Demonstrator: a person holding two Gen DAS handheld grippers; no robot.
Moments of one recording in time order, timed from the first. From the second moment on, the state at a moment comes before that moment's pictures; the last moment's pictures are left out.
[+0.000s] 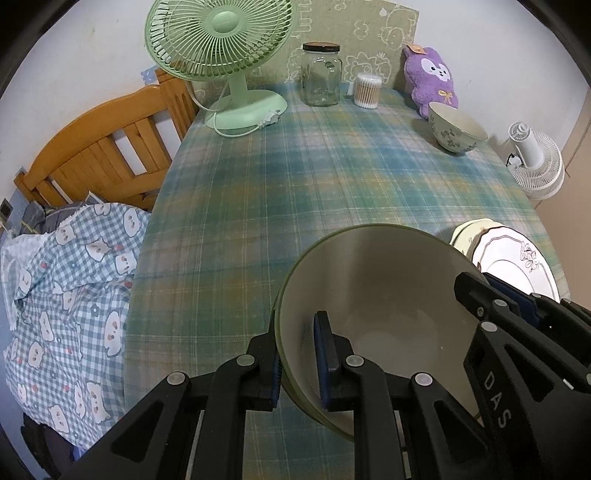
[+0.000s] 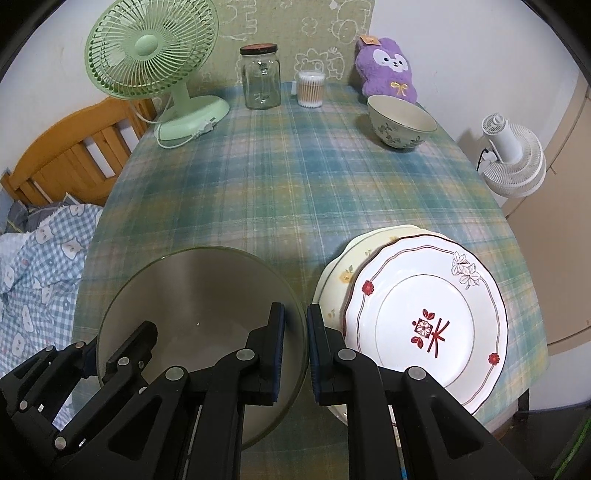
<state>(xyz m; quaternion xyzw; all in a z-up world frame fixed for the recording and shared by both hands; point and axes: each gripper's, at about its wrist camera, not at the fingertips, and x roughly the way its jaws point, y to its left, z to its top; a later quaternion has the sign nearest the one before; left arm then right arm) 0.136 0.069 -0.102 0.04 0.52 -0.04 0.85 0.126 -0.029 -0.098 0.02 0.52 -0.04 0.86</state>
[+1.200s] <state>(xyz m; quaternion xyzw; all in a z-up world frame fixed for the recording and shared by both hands) 0.165 0.046 -0.042 0.06 0.49 -0.06 0.87 0.151 -0.052 -0.041 0.03 0.48 0.01 0.88</state>
